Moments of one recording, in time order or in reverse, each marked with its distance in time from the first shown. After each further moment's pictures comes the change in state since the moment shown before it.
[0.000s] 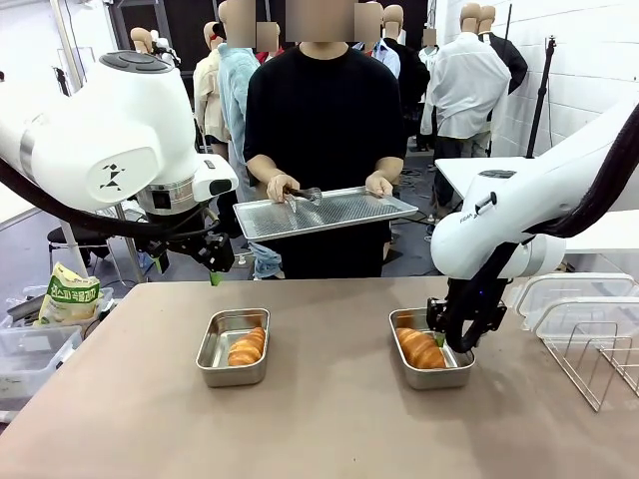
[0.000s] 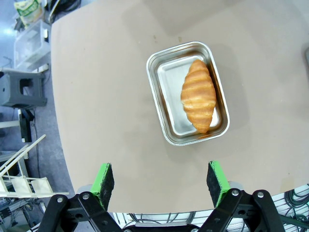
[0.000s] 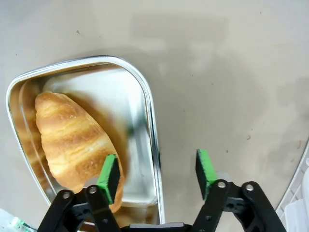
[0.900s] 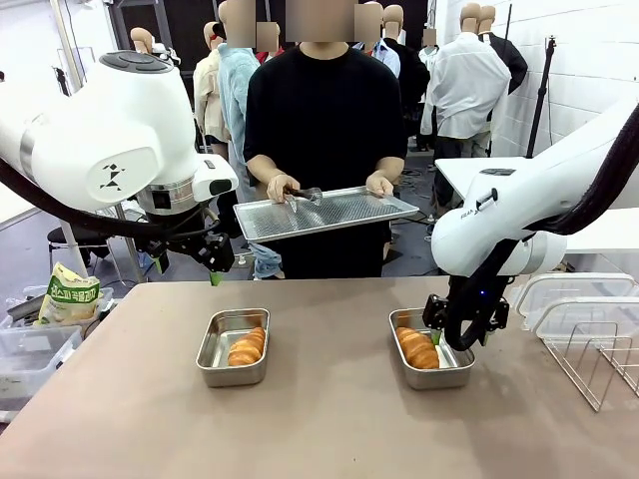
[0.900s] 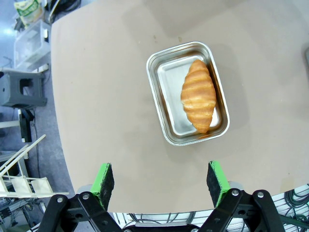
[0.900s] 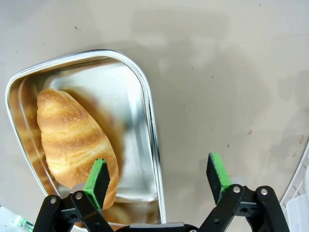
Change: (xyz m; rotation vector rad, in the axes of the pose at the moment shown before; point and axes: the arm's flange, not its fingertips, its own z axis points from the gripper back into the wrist) left arm 0.000 0.000 0.000 0.000 0.000 0.000; right arm -0.001 -0.001 0.001 0.005 0.019 -0.014
